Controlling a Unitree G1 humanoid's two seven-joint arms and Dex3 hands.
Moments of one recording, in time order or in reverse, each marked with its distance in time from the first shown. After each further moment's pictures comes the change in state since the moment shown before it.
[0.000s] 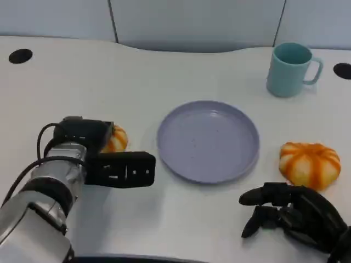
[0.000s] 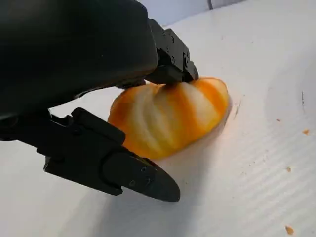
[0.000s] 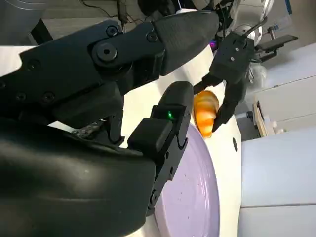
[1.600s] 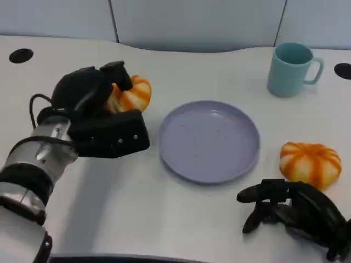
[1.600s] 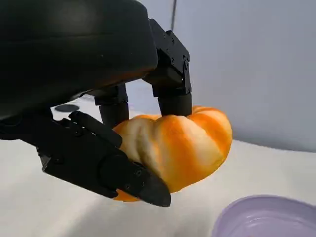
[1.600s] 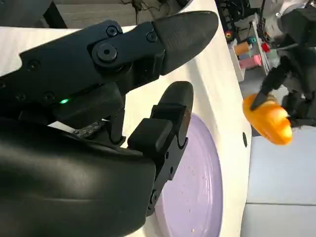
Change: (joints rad) left arm -0.010 0.083 0.187 -0.169 -0.168 -0.386 0.198; right arm -0.037 -0.012 0.026 0.036 -0.056 -0.029 -0.060
